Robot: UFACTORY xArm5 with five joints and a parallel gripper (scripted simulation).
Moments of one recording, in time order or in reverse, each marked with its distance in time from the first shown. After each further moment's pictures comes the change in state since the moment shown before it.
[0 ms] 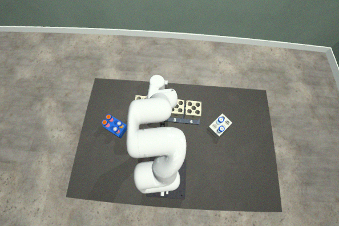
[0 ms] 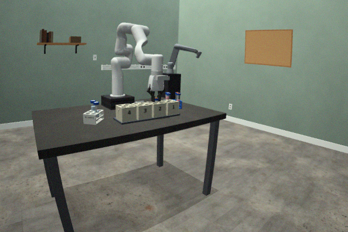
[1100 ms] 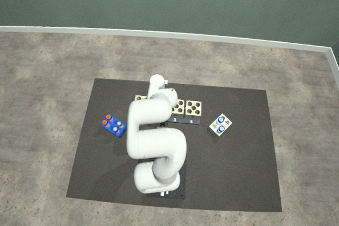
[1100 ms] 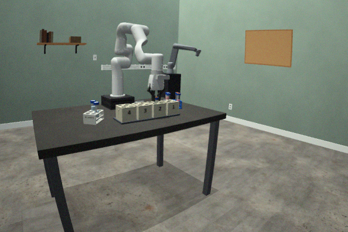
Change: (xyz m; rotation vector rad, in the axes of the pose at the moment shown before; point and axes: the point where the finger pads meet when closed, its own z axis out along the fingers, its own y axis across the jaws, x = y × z) arm 0.000 0.000 -0.005 0.000 0.000 0.000
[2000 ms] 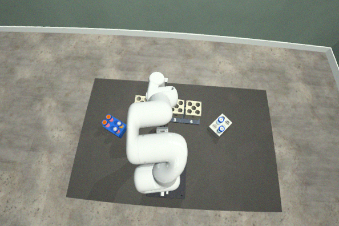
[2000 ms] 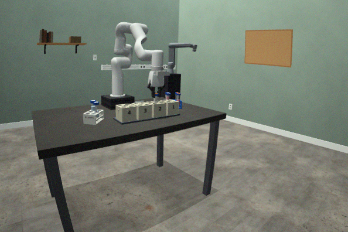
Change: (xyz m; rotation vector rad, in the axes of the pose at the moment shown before) arm 0.000 0.000 -0.023 0.000 0.000 0.000
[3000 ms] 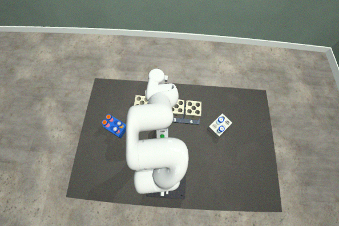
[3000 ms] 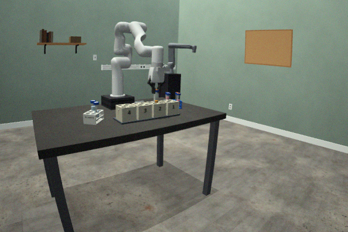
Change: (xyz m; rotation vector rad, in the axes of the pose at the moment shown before) arm 0.000 0.000 -0.026 0.000 0.000 0.000
